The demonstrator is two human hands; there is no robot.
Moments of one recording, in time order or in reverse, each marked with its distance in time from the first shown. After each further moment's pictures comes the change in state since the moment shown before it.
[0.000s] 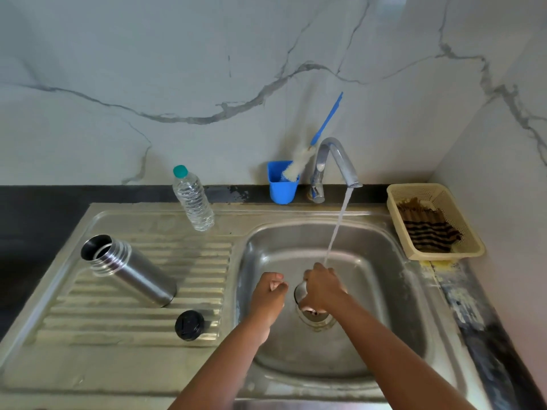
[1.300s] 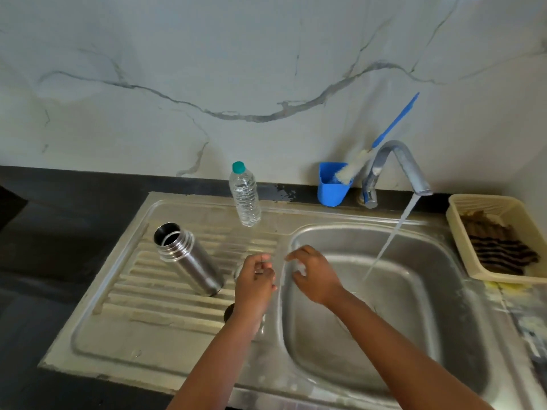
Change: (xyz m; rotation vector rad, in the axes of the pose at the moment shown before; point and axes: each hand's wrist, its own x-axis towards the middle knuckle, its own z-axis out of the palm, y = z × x) left_hand -0.020 0.024 -0.103 -0.204 0.316 0.218; right_hand 0.026 -0.095 0.007 0.518 0.245 -0.429
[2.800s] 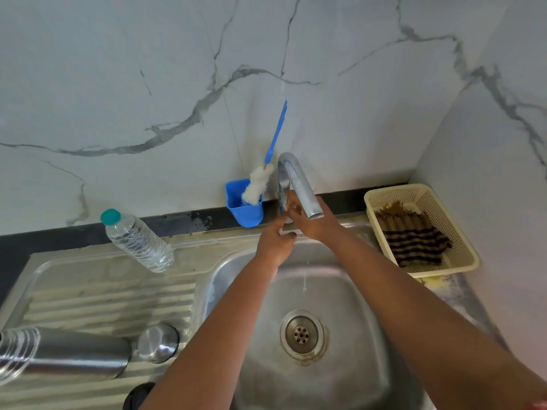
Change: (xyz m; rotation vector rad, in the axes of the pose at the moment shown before) left_hand 0.118 0.012 0.250 0.397 -0.475 0.126; right_hand 0.068 0.093 -0.197 0.207 0.253 0.281
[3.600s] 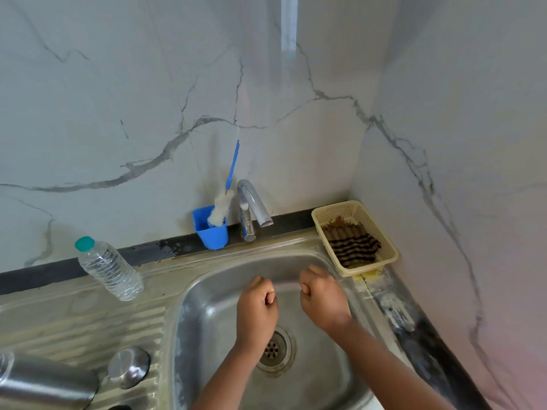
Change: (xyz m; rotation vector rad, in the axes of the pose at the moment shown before) left_hand -0.141 -0.020 0.030 0.312 0.285 0.712; right_hand -0.166 0.067 -0.009 -0.380 0.314 -0.187
